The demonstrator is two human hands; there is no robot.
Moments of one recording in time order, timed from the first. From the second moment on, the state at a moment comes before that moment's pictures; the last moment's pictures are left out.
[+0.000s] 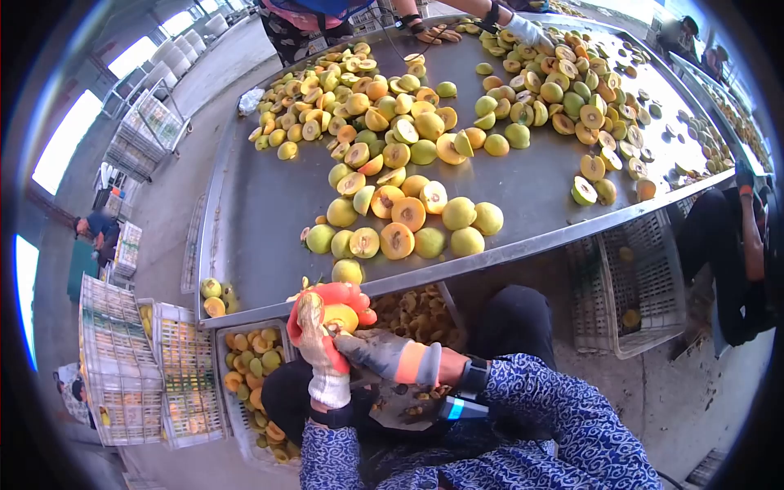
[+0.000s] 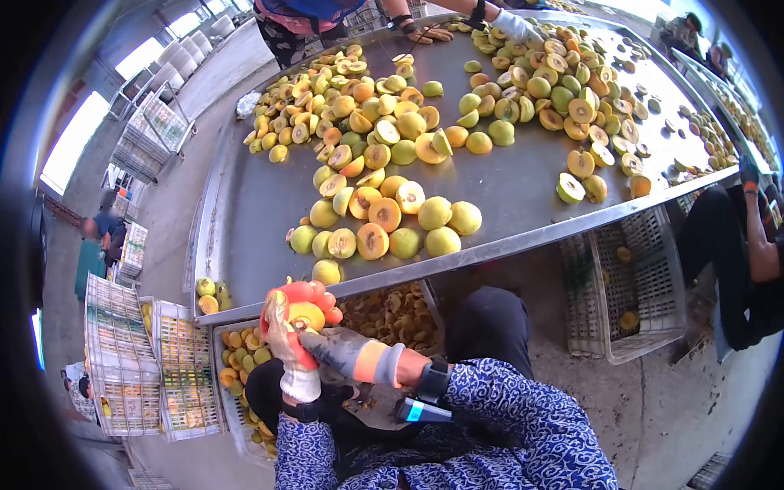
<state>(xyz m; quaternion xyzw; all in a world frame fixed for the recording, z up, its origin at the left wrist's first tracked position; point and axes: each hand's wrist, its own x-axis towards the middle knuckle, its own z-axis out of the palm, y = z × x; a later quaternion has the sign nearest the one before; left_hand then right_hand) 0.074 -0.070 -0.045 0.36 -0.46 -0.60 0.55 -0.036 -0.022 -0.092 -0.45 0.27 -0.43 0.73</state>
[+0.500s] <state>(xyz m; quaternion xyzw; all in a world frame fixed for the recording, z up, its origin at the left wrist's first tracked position) 0.090 -0.070 -0.043 0.32 -0.62 -0.49 0.52 -0.049 -0.011 -0.069 -0.27 0.25 -0.35 0.86</state>
